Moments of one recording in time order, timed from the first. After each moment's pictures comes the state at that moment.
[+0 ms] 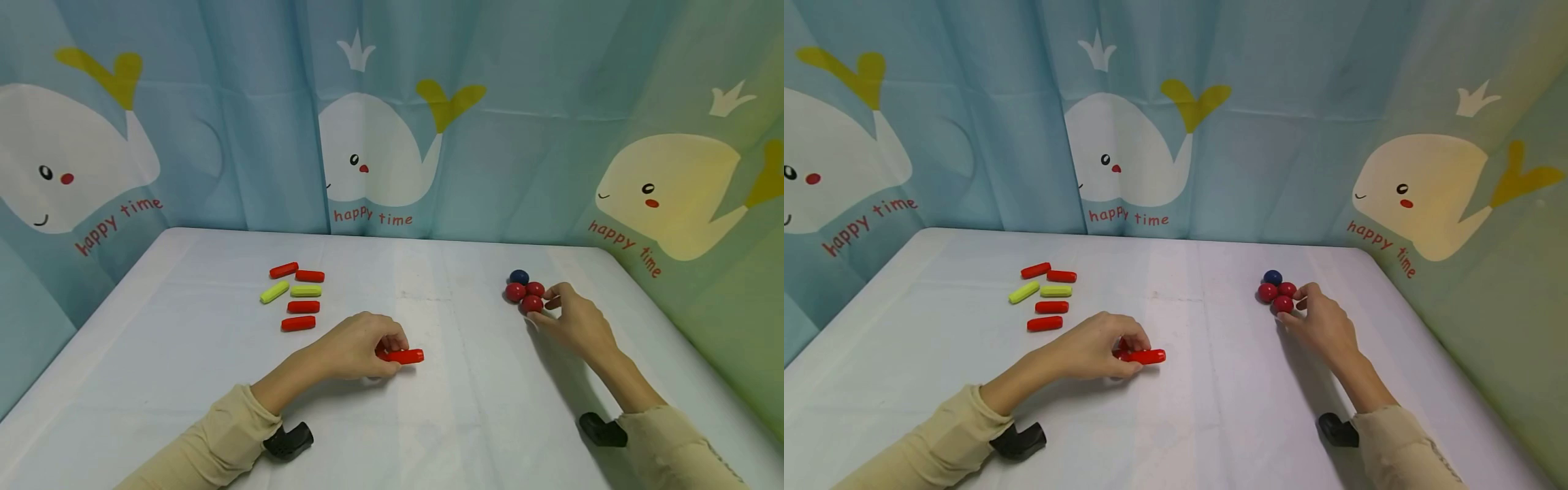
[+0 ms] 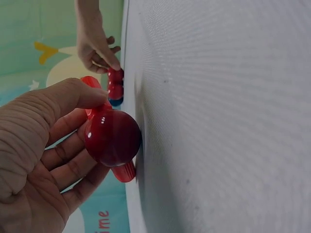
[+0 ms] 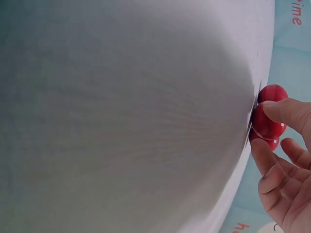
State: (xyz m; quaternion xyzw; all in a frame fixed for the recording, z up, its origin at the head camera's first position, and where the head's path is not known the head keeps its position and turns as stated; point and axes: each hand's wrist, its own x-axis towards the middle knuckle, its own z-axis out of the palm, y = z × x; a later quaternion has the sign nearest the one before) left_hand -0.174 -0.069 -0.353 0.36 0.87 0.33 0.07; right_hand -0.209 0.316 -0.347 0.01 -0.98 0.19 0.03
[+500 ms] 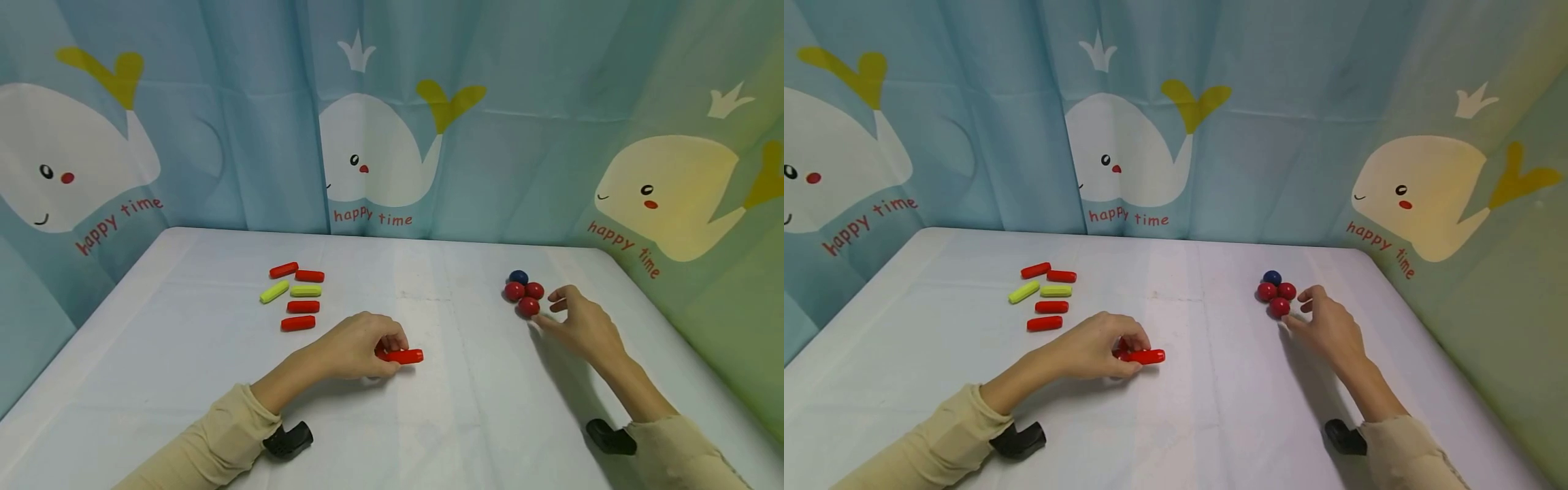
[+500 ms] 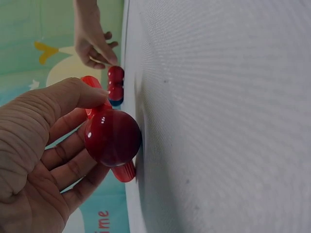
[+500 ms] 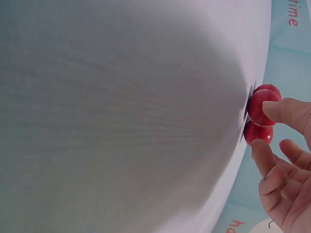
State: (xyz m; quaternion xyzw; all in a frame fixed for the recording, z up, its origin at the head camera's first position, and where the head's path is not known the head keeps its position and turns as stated) left_hand -0.173 -0.070 -0.353 0.37 0.87 0.33 0.07; right_hand -0.200 0.320 -0.340 0.02 -0.98 0.18 0.04
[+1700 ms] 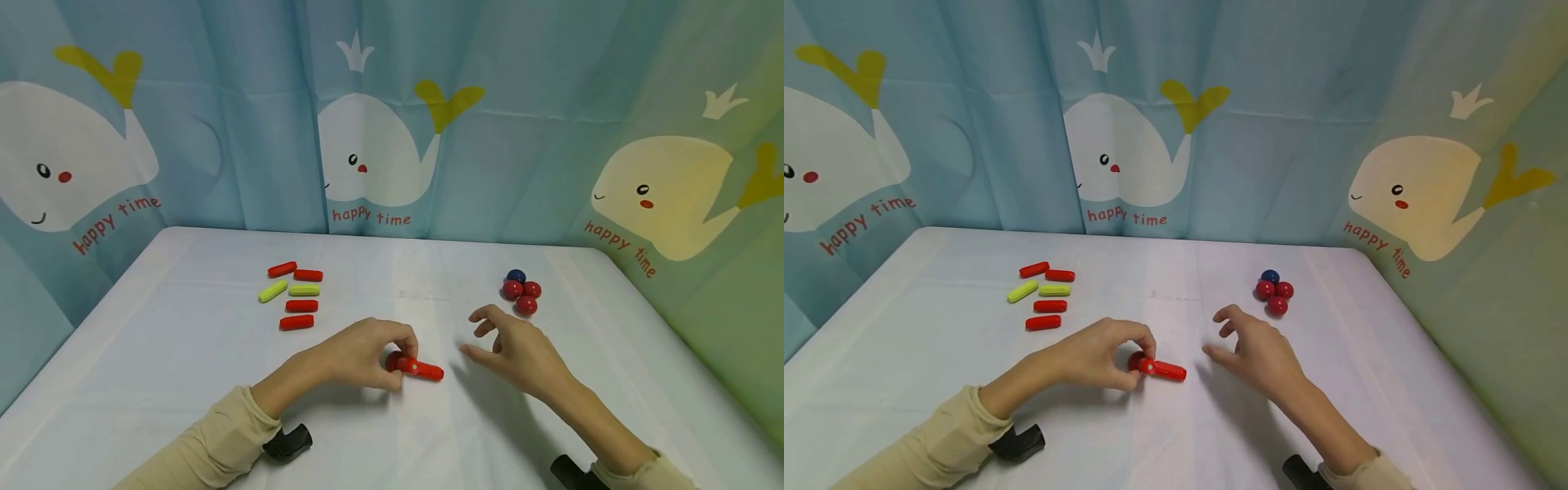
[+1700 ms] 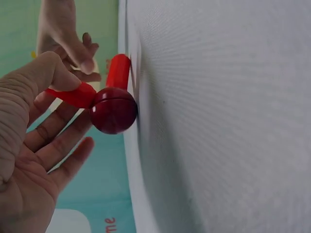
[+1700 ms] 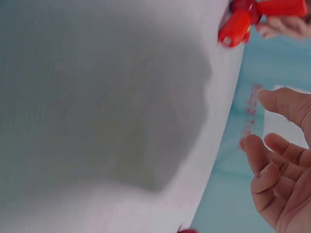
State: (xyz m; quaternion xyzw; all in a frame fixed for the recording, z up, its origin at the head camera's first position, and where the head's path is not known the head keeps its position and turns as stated) left_hand -0.167 -0.066 -0.348 0.46 0.81 0.37 0.07; right_hand -0.143 0.213 -0.325 0.16 -0.96 0.22 0.04
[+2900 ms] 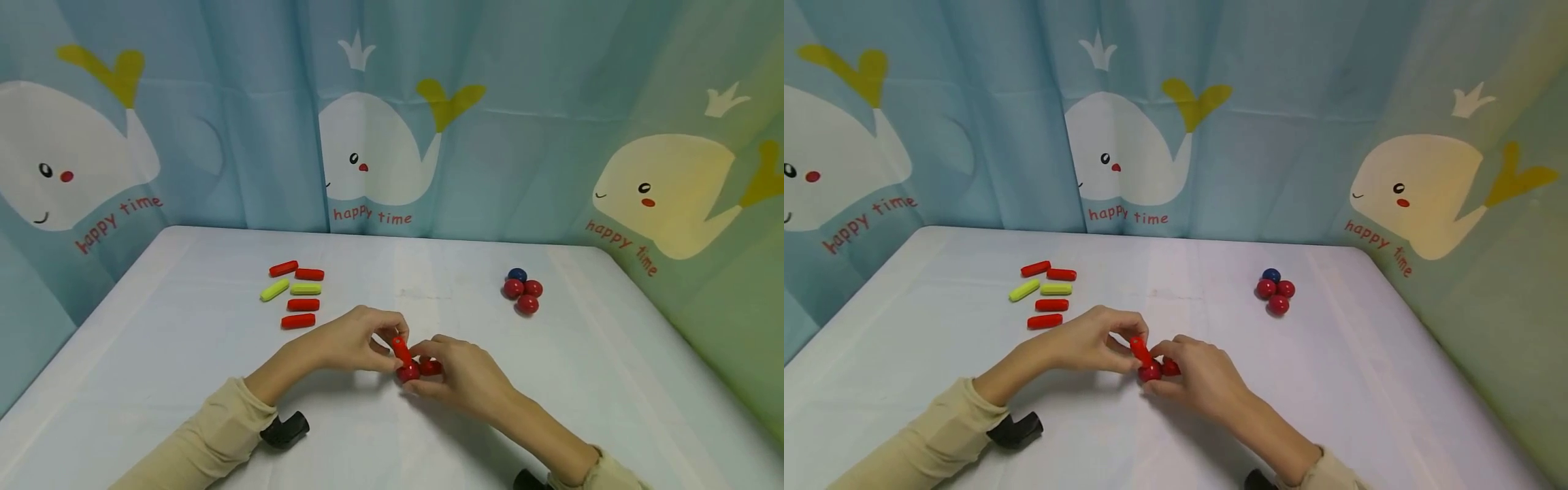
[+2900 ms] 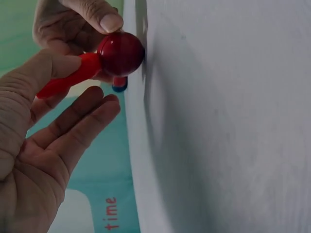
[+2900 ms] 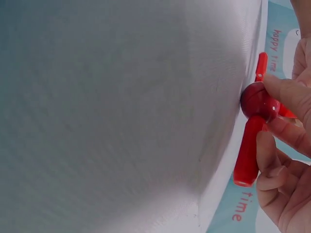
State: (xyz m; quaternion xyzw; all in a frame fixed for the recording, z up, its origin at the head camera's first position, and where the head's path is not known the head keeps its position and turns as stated) left_hand -0.178 -0.077 -0.346 0.40 0.78 0.45 0.16; right_hand -0.126 0.153 -0.348 0.30 -0.93 0.22 0.03
